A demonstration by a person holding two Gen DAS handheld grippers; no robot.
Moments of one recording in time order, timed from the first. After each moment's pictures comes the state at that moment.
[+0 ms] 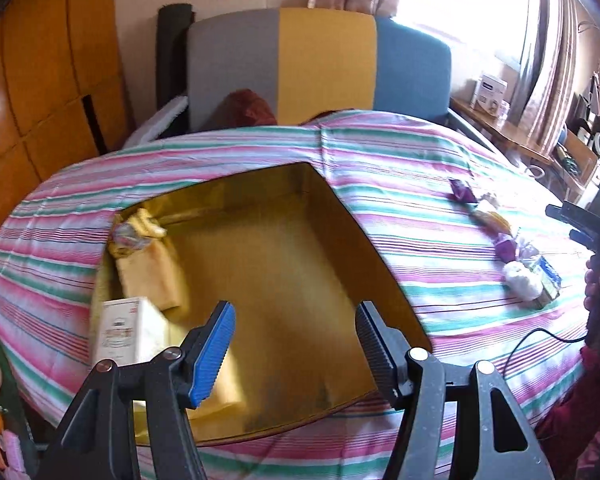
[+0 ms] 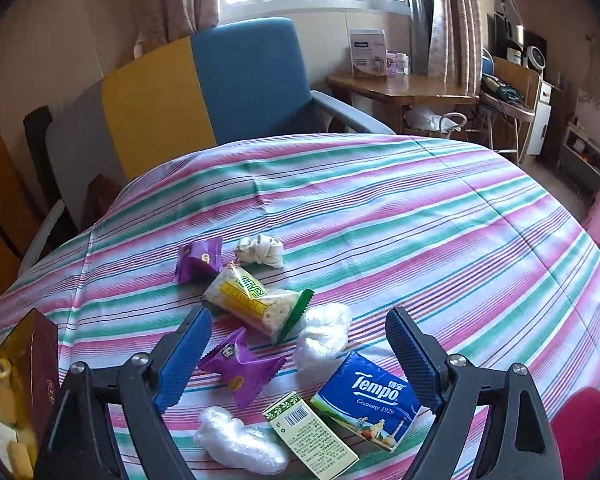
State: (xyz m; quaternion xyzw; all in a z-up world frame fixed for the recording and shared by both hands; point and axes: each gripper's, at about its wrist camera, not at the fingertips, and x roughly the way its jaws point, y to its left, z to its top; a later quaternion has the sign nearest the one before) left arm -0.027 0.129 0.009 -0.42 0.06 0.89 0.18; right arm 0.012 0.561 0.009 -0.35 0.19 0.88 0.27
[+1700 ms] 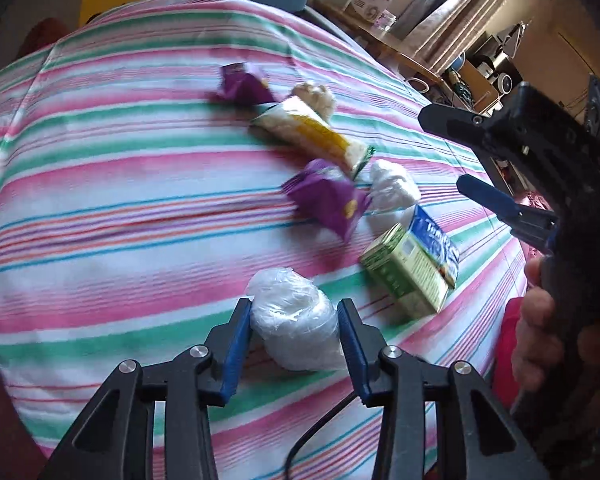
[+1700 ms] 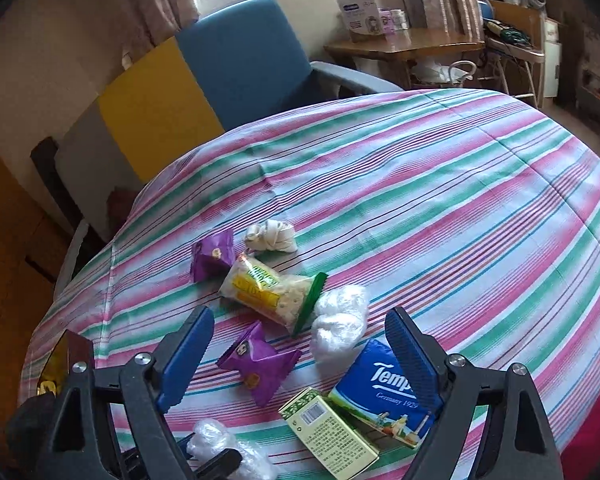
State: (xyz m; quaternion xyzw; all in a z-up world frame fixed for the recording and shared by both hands) left arm -0.043 0.366 -0.078 -0.56 0.03 0.73 0.40; right arm 0.009 0.582 -0.008 -0.36 0.28 0.86 0.21
